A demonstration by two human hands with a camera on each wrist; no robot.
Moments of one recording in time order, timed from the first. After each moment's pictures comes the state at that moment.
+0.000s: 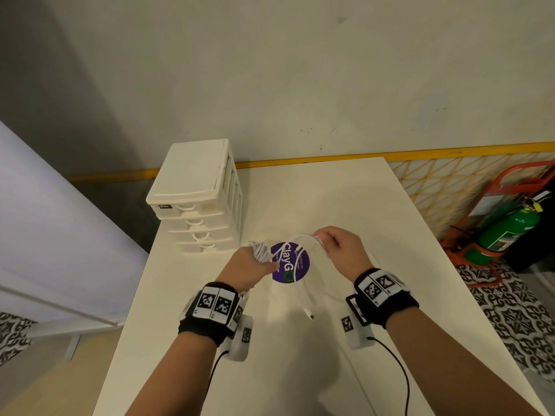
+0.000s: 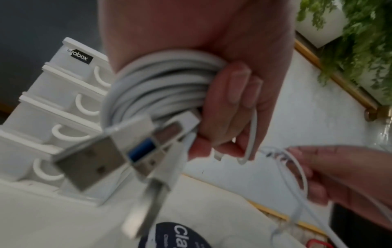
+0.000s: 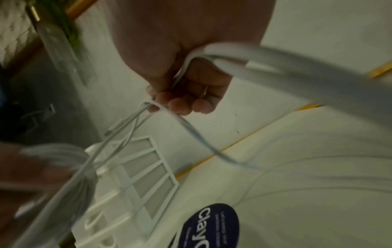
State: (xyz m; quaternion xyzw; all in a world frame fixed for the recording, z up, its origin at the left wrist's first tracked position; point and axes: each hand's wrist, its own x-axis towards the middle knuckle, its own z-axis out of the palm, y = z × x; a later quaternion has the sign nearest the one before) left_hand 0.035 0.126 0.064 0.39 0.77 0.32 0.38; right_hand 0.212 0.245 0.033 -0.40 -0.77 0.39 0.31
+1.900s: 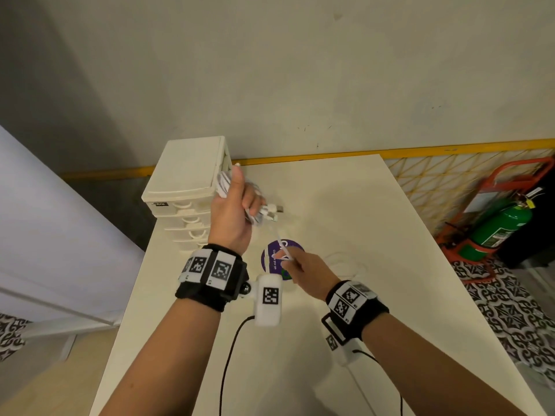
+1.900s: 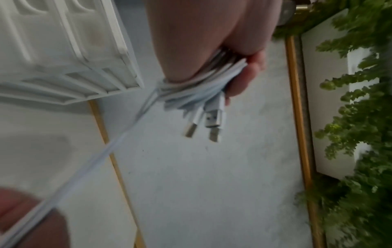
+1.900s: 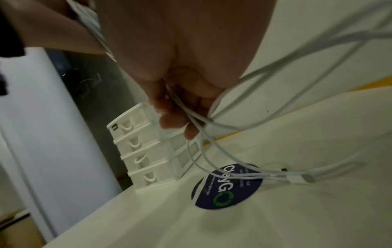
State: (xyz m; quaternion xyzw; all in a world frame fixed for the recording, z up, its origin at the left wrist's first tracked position) left_hand 0.034 0.159 0.131 0.27 0.38 0.78 0.41; right_hand 0.181 0.203 0.014 -0.34 -0.84 0.41 0.12
